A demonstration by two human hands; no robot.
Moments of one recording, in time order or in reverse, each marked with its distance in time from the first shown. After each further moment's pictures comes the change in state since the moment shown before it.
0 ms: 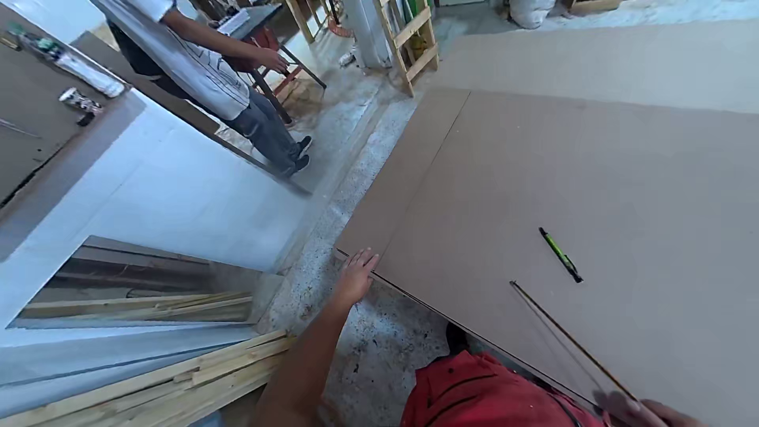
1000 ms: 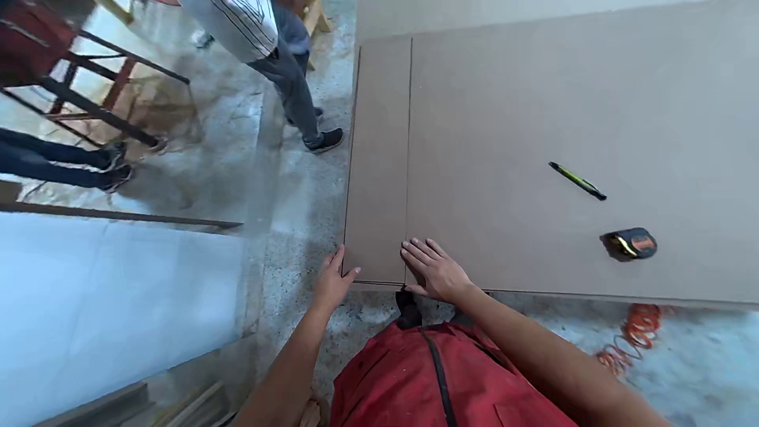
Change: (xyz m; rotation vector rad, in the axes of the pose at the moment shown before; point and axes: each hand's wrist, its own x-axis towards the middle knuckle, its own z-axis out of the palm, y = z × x) left_hand 0.109 -0.160 -0.006 -0.536 -0.053 0.010; right_hand 0.268 -0.400 0.243 -0.578 0.529 -0.616
